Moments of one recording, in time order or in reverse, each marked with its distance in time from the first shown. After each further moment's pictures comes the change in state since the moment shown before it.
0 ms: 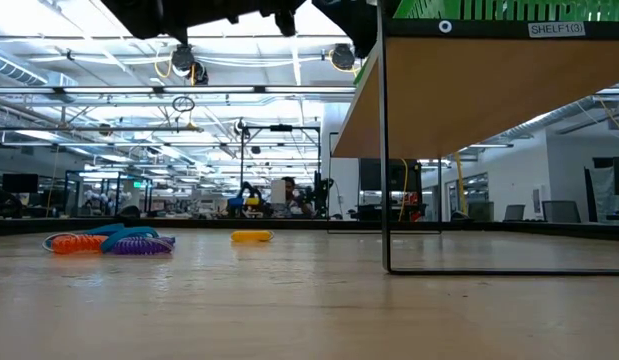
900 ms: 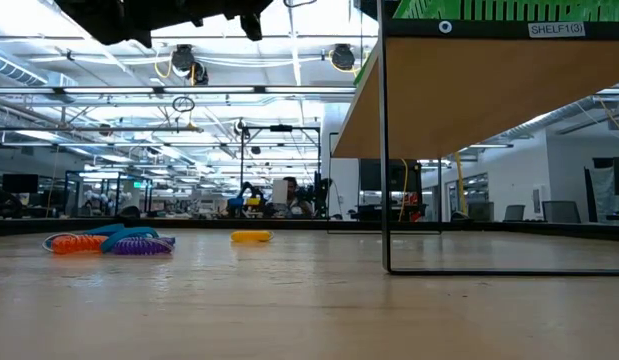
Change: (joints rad) left arm -0.012 -0.154 -0.177 0.065 -0.077 -0.041; right arm -0.002 -0.303 -0.150 -0.230 0.081 -0.096
